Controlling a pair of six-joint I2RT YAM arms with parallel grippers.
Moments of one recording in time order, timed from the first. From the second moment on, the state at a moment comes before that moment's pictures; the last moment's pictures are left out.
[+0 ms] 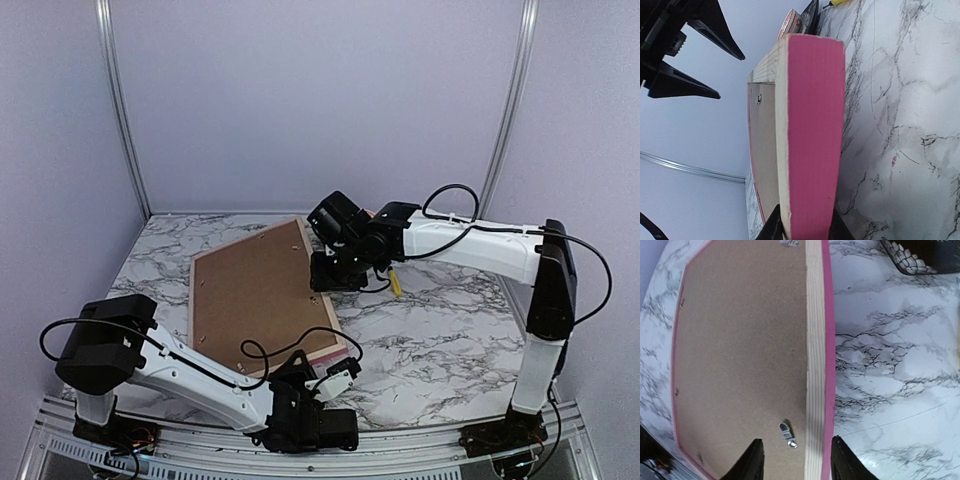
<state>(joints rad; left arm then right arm) -1.57 2.06 1.24 -0.53 -1.28 -0.20 0.94 1.90 1.66 -0.78 0.14 0.73</state>
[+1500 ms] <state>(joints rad) -1.17 0.62 0.02 0.10 -1.03 -1.80 0.85 1.55 1.07 -0.05 0.03 0.52</state>
